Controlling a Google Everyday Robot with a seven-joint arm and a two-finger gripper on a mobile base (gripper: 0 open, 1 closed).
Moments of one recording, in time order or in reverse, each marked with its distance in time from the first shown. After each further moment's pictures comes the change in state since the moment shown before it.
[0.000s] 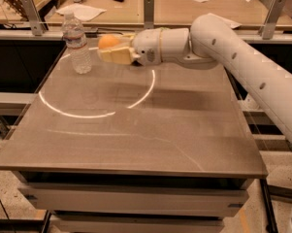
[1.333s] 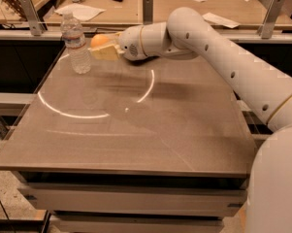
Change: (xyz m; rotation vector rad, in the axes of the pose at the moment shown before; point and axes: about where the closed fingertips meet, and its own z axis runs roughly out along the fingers) arm 0.020 -0.047 0.047 0.097 0.129 0.001
